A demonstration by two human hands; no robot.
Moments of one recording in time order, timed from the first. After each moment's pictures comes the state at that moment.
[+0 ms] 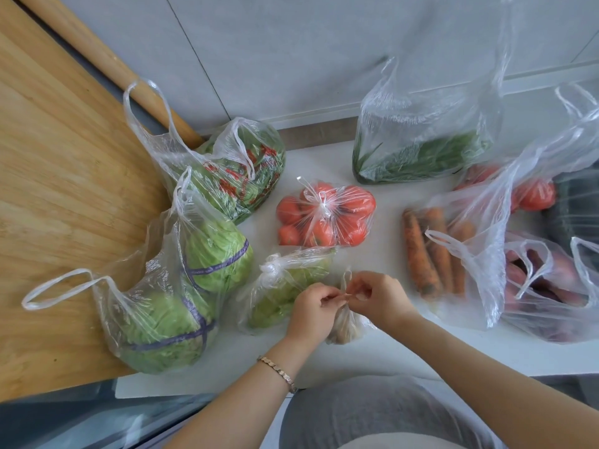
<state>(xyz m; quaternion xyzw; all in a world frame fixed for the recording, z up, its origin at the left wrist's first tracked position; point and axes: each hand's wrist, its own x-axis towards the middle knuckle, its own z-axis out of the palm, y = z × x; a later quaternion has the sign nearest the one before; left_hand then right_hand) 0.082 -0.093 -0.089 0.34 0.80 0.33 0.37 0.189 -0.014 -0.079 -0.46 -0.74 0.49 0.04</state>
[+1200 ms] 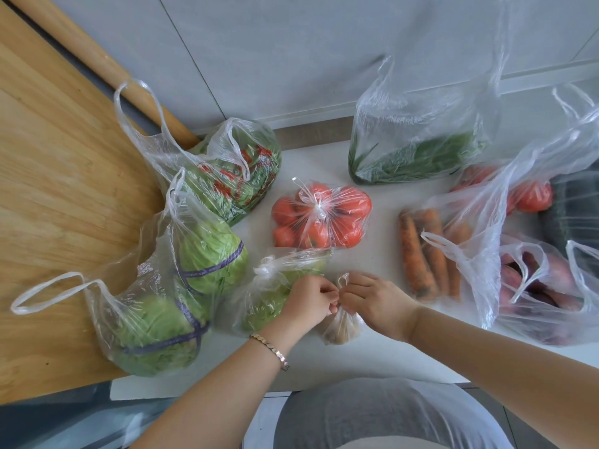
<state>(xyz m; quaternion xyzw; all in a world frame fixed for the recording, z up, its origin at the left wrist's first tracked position) 0.068 -0.070 -0.078 0.35 0.79 0.20 0.46 0.201 0.008 -0.095 -0.05 -0.96 0.17 0.20</state>
